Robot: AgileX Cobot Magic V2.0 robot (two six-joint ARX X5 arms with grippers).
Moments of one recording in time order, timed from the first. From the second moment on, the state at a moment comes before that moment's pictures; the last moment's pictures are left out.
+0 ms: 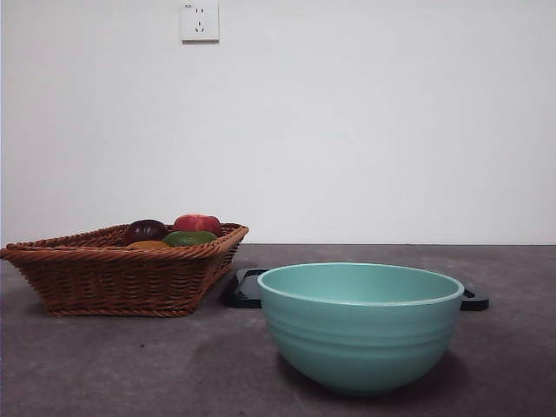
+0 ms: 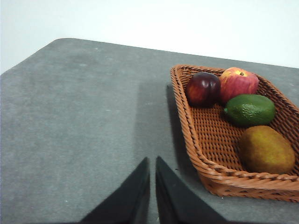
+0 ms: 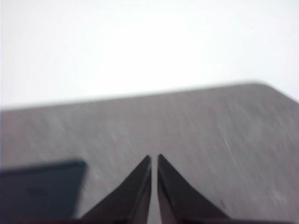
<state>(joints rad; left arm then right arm) -0.01 0.01 0.03 -0.18 0.02 -0.12 -0.12 0.00 0.37 -0.46 0.01 0.11</state>
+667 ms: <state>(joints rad) -0.01 0.01 0.03 -0.18 0.02 -0.12 -0.05 0.01 0.02 -0.18 0.03 -0.07</state>
